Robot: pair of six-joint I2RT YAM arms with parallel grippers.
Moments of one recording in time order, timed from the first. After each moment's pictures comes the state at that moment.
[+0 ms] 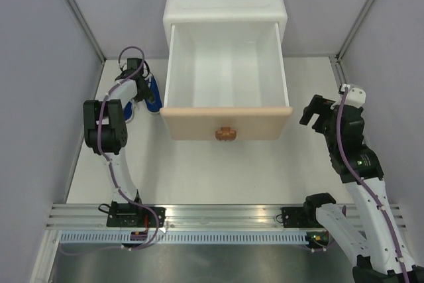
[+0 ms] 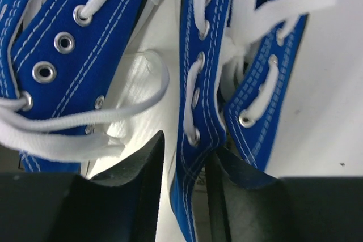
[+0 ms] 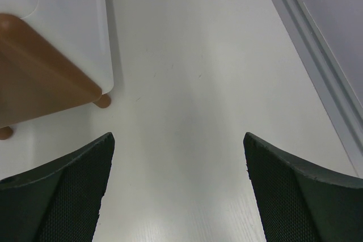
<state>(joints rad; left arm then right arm) 0.01 2.03 1.50 -0.42 -0.23 -0.46 0.18 0.71 0.94 -0.61 0.31 0.32</state>
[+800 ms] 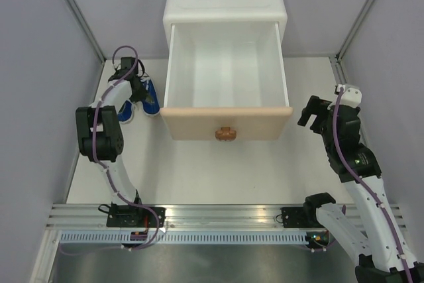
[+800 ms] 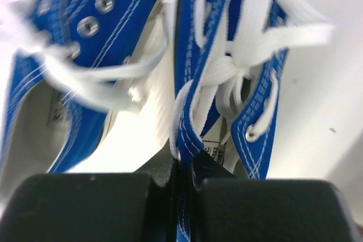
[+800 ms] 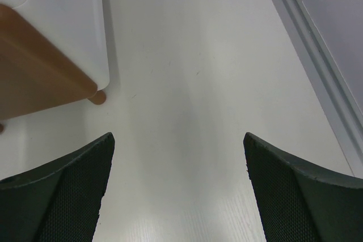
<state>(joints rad) 0.03 1.96 1.48 -0.49 -0.19 -0.48 0.21 0.72 0.92 -0.59 0.35 0.31</state>
